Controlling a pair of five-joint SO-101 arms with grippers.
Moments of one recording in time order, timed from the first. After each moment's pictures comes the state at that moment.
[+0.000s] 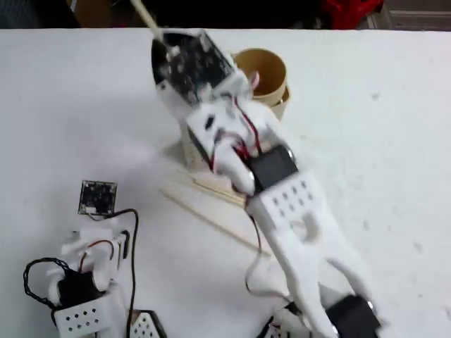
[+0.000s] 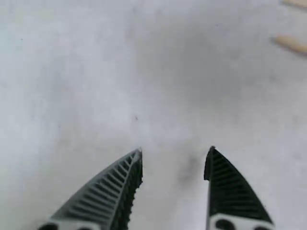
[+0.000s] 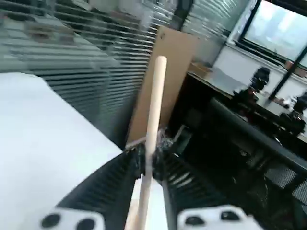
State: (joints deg) left arm -23.8 -102.9 97.2 72.7 -20.7; right arm -35.2 -16.5 1.9 25.1 22.5
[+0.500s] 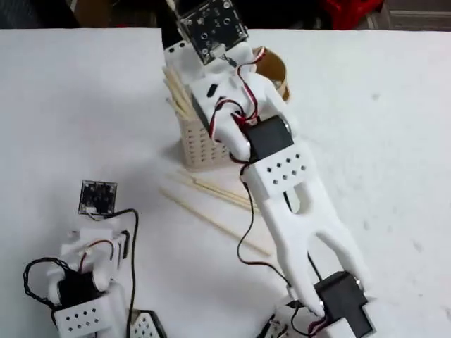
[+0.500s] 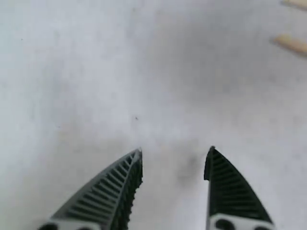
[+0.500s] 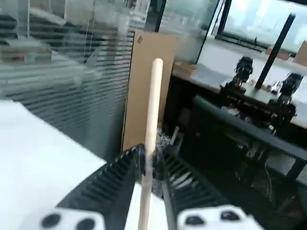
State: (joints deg) left arm -23.8 -102.9 97.2 72.7 -20.7; right arm -32.3 -11.0 -6.3 23.2 14.8
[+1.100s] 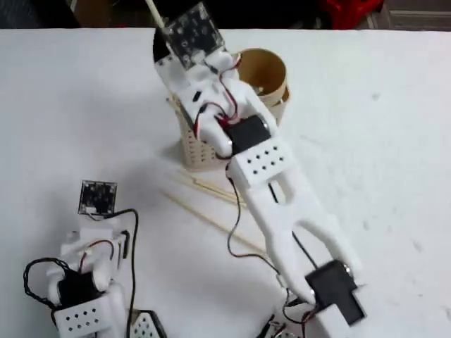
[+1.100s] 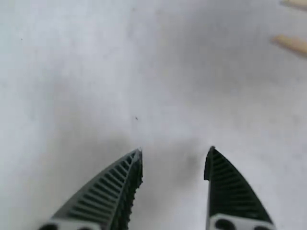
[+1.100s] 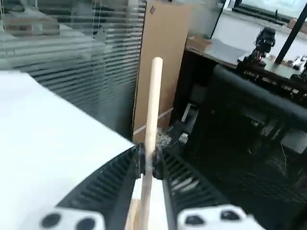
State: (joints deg) left arm -23.8 -102.9 97.2 72.7 -20.7; right arm -33.1 -8.3 7.2 15.0 14.8
